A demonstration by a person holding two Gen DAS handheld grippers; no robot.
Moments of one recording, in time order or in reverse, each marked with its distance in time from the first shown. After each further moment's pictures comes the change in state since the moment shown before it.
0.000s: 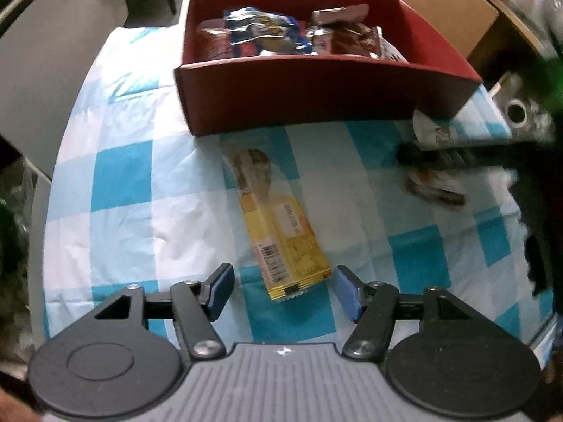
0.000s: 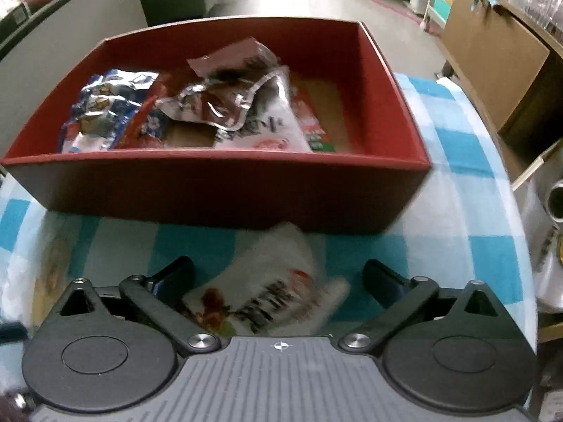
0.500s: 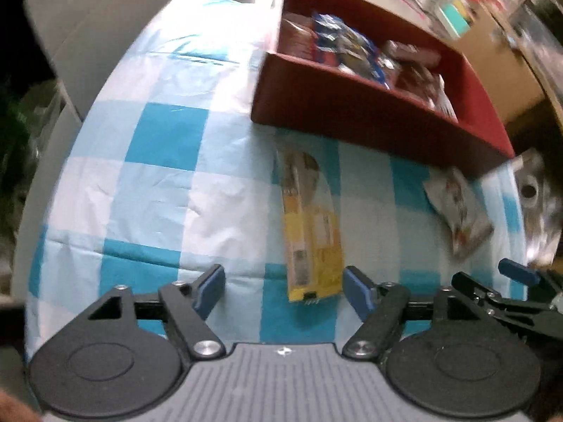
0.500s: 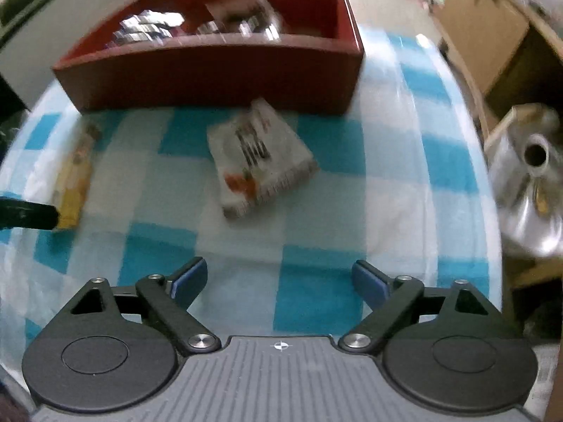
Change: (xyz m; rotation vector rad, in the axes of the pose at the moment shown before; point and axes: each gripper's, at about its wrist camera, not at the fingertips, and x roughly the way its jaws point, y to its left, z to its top) left arm -0.012 0.041 -0.004 -0.313 -0.019 -0.035; right arm -0.056 -0.009 -0.065 -0.080 -0.005 0.018
